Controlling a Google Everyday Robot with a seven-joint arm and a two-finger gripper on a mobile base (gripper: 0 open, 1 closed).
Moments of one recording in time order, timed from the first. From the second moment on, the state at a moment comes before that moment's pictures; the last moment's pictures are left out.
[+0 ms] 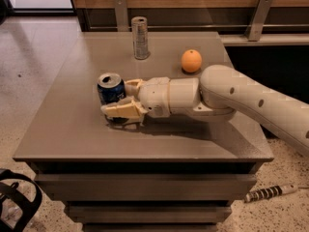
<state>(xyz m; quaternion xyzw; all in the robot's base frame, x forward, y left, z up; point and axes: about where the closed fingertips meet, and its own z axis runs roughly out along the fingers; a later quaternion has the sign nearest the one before) 0.525 0.094 0.859 -0.51 0.58 0.38 0.50</state>
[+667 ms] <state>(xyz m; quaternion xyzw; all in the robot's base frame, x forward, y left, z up) 0.523 0.098 0.860 -0.52 0.58 0.38 0.50</state>
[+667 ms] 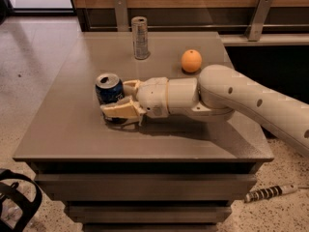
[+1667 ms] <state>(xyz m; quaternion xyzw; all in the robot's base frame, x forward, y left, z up) 0.523 0.098 0.873 -0.52 0.57 0.38 0.50</state>
